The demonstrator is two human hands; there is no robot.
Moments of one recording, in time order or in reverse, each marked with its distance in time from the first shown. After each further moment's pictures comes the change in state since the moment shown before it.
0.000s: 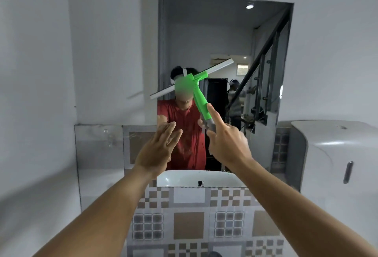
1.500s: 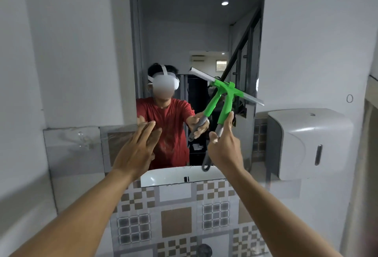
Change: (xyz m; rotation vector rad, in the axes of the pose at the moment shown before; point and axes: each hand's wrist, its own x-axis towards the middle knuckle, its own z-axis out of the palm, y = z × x) left_hand -0.003 -0.002 -0.001 0.006 -0.003 0.034; right_hand -0.035 0.017 -0.002 0.436 0.042 0.532
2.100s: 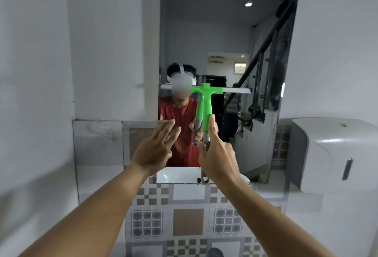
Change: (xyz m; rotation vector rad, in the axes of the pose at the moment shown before) left_hand -0.001 -0.004 -0.005 0.051 0.040 0.030; right_hand -0.020 -0.019 0.050 -0.252 -0.088 -0.308
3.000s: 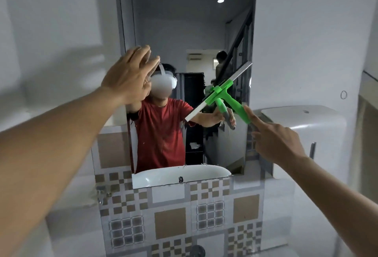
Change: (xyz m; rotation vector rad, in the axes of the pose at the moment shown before) left_hand 0.154 -0.056 -0.105 0.157 0.198 0.051; right_hand 0.013 0.142 -0.147 -0.668 0.032 -0.038
